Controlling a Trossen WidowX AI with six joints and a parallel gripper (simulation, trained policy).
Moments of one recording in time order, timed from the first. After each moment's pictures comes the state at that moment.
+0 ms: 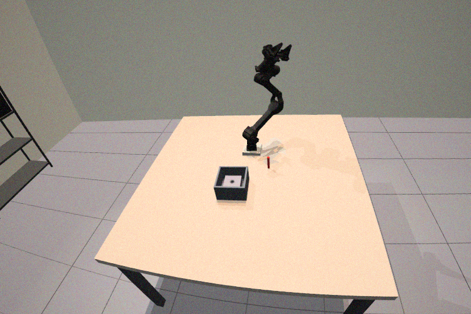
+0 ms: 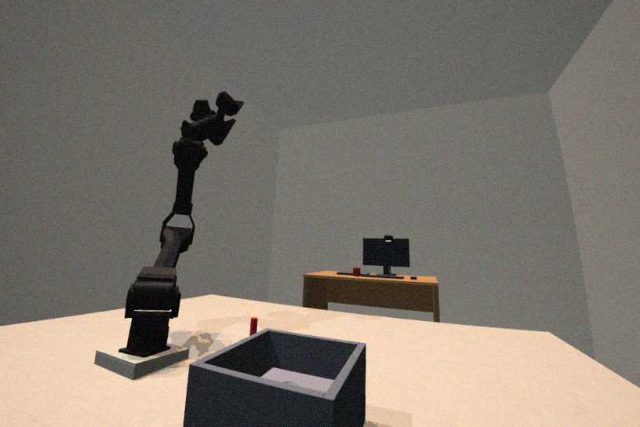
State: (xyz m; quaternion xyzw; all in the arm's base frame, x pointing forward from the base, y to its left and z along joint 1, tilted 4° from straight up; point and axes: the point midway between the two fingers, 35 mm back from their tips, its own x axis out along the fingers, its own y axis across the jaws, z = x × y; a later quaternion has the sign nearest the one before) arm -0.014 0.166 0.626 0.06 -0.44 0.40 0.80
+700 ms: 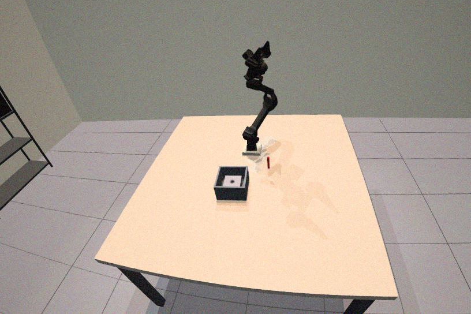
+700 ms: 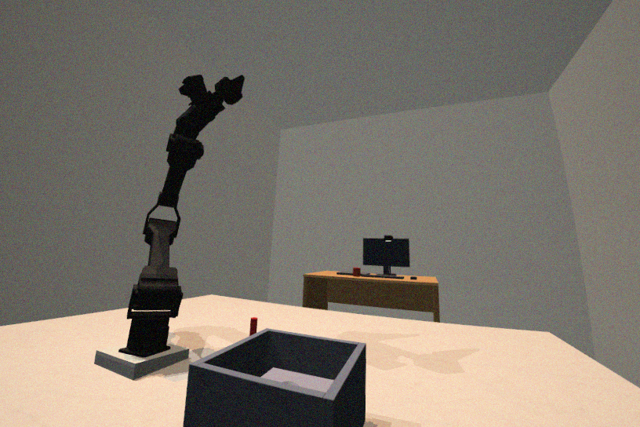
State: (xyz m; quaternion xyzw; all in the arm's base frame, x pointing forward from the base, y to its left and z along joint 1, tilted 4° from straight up) arm 0.037 0.059 0.632 0.32 -0.42 0.39 0.75
